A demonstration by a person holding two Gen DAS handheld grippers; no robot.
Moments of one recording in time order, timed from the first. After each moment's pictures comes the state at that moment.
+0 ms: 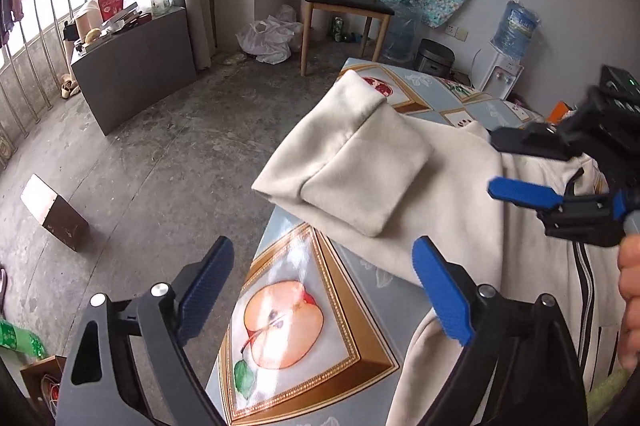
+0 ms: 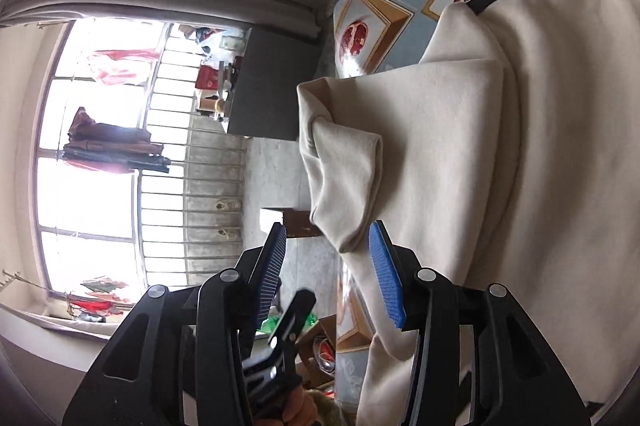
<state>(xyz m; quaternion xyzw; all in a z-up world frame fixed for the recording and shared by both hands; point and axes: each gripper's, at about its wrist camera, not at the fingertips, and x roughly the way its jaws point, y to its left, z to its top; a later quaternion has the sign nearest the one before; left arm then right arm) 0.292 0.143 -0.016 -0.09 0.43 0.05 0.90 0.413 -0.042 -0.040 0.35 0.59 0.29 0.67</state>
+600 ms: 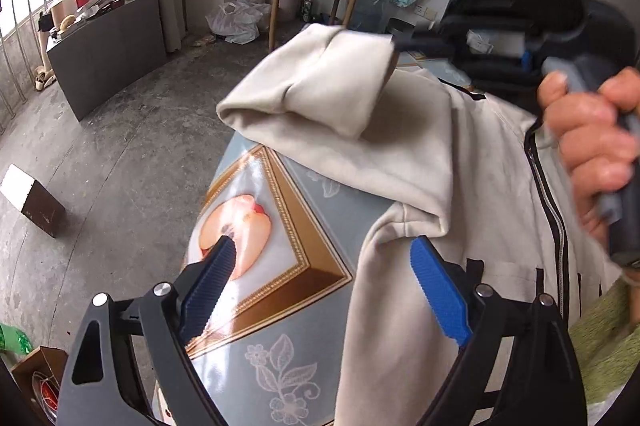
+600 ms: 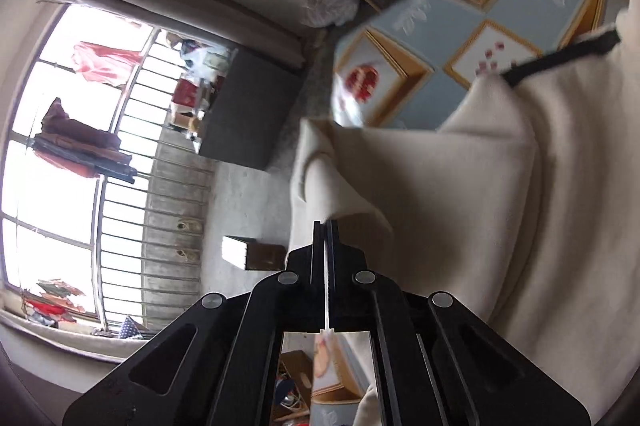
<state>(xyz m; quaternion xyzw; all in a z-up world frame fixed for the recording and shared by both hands) 0.250 0.114 -0.029 -0.10 0.46 -0.02 0.88 0.421 -0.039 0.001 0.29 0.53 0.27 0.75</state>
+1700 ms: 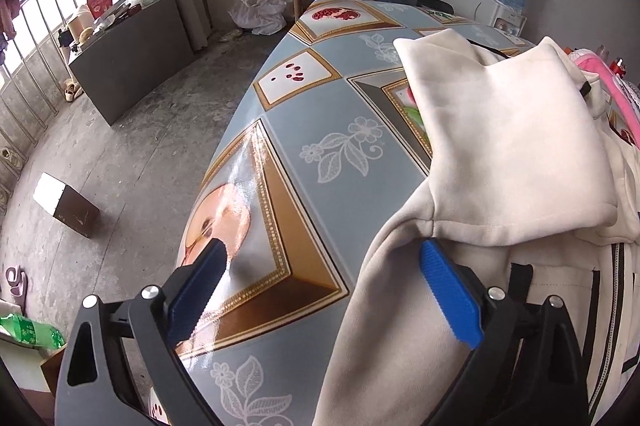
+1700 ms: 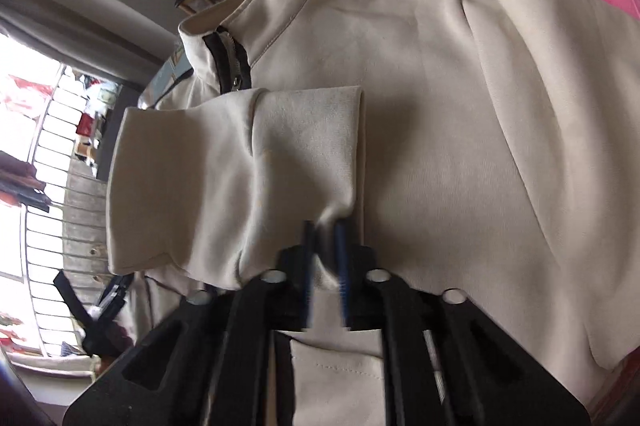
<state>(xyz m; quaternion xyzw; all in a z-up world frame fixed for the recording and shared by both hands) 0.270 0.082 -0.060 -0.04 0.48 0.06 0.87 0.308 -0.315 -0.066 0.21 0.57 0.06 0.79</state>
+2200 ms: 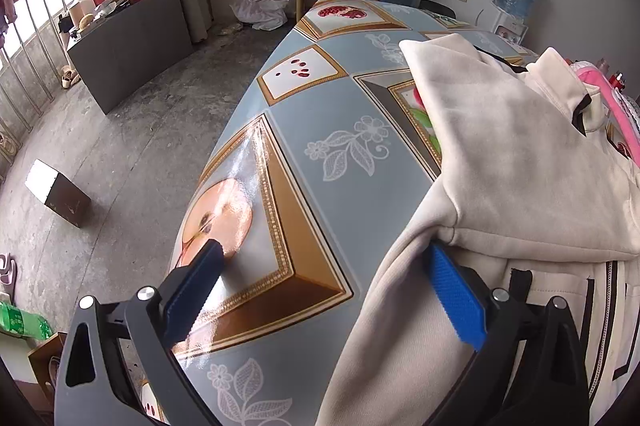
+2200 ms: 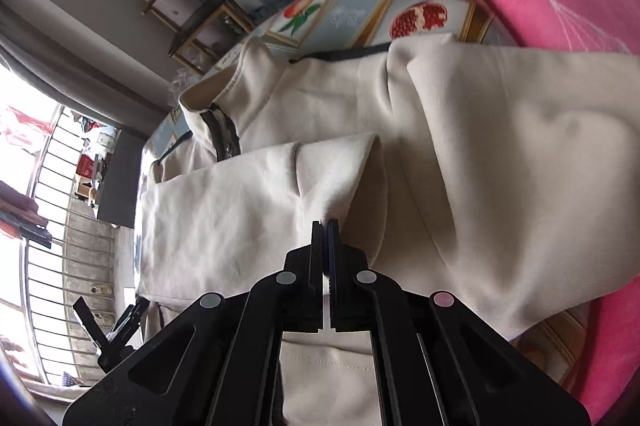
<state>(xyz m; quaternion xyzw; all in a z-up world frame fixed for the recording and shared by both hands) 0.273 0.089 -0.063 -0.06 0.49 0.05 0.87 0.284 -0.365 -0.040 0.26 0.52 0.02 0.82</state>
